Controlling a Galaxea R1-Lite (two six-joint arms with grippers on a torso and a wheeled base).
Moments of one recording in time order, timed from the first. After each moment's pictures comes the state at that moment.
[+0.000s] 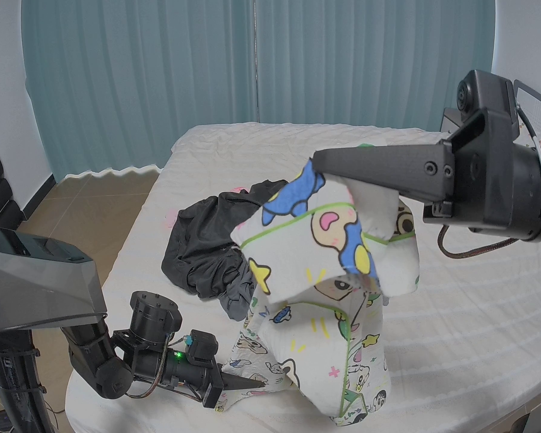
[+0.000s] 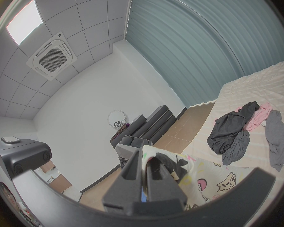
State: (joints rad) left arm -0.47 2.16 -0.38 -1.06 -0.80 0.14; right arm 0.84 1.43 -1.05 -0.38 0.44 0.58
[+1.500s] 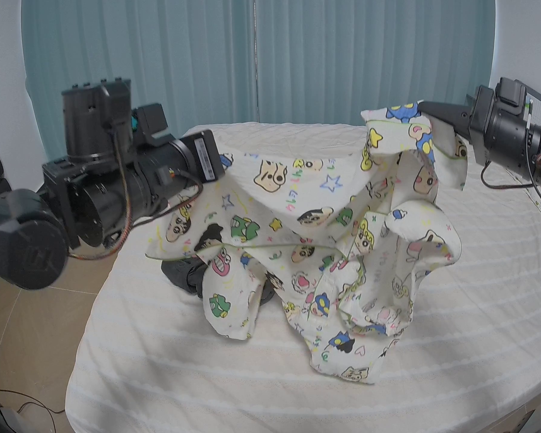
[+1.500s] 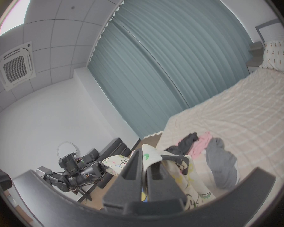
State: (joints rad) left arm -0.59 1.63 -1.10 -0.46 0.24 -0.32; right arm 0.38 1.46 -1.10 -0.46 0.26 0.57
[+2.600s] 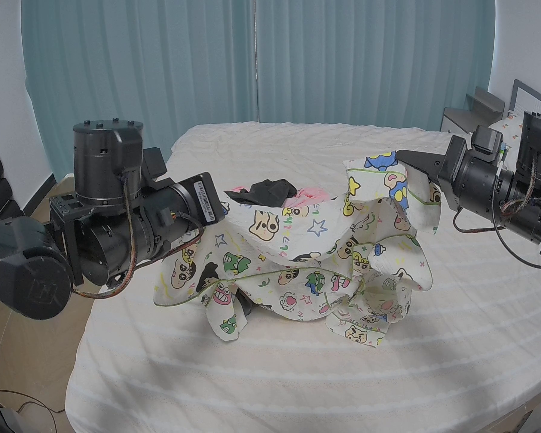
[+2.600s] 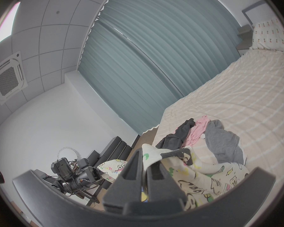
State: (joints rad) left arm -0.62 1.65 -0.95 -0.46 0.26 -0.49; right arm 0.43 1.54 -0.86 -0.65 0.22 0.68
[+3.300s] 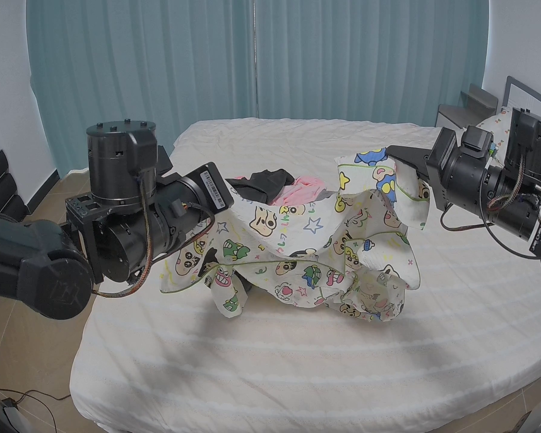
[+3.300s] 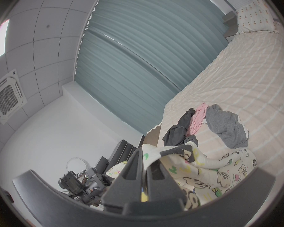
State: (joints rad) left arm -0.62 1.71 -0.96 -0.56 0.29 -0.61; right arm 0.46 1.59 -0.90 -0.68 0.16 0.84
